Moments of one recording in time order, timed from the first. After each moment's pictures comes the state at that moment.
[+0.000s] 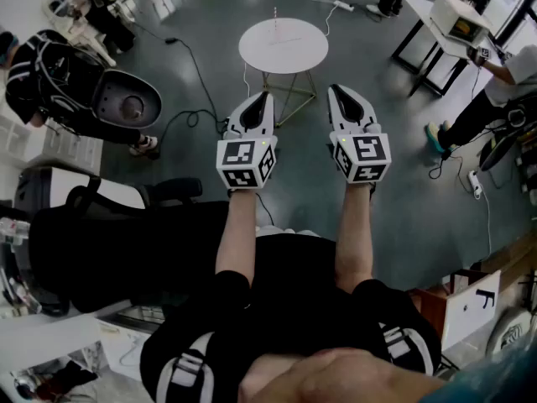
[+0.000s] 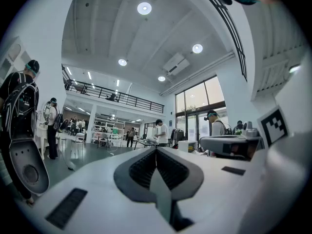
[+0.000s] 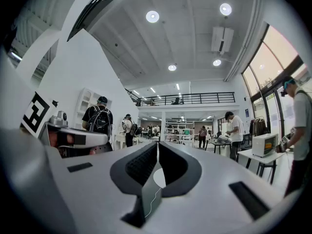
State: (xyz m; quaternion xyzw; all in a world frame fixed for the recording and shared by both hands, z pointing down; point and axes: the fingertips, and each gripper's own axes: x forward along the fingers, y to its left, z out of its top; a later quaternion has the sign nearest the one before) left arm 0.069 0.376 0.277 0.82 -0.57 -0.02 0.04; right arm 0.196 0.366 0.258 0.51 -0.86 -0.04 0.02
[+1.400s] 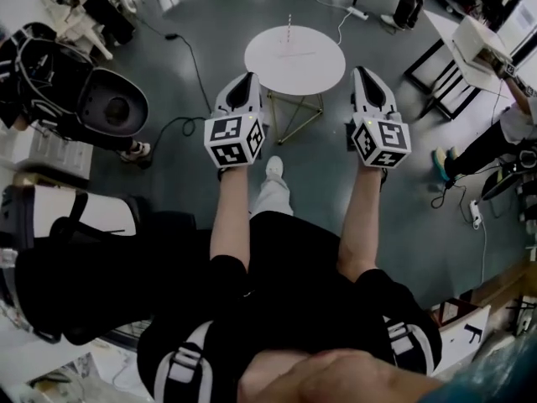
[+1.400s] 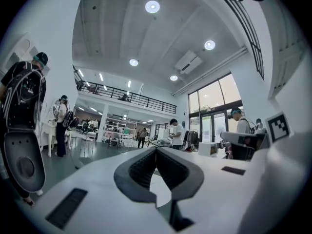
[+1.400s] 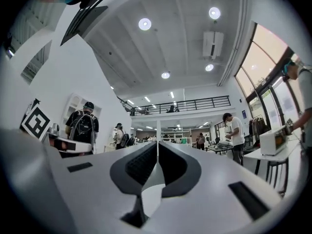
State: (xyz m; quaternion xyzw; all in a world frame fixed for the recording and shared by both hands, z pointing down) left arm -0.021 0.174 0.323 0.79 -0.61 -0.04 0.06; right arm 0.199 0.158 0.280 0.52 -0.85 -0.04 -0.05
